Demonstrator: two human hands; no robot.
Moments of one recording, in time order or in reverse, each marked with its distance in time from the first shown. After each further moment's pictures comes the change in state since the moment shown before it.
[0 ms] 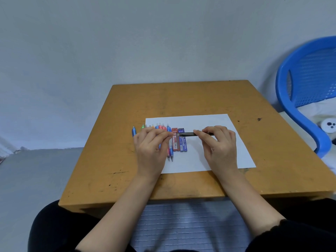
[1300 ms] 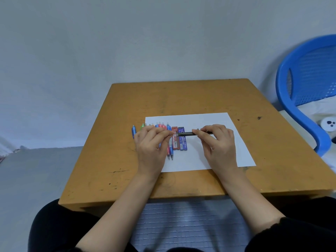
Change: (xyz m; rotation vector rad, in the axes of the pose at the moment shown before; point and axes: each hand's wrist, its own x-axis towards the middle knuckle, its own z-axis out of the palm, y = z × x) left_hand 0.000 0.000 0.001 -0.031 -0.005 -0.002; right_hand 0.000 0.001 0.001 0.041 -0.021 -0.012
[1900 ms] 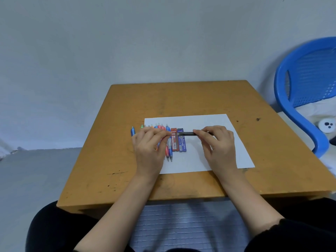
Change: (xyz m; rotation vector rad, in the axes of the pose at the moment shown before) left_hand 0.001 0.001 -0.003 -0.003 -0.004 -0.036; right_hand 0.000 0.002 0.000 0.019 -0.018 0.044
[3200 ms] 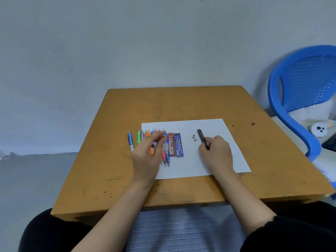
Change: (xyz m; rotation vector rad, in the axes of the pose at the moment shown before) left_hand -0.002 0.003 -0.001 -0.286 0.024 -0.083; right_hand 0.014 -0.004 -0.002 -0.062 -0.508 0.717
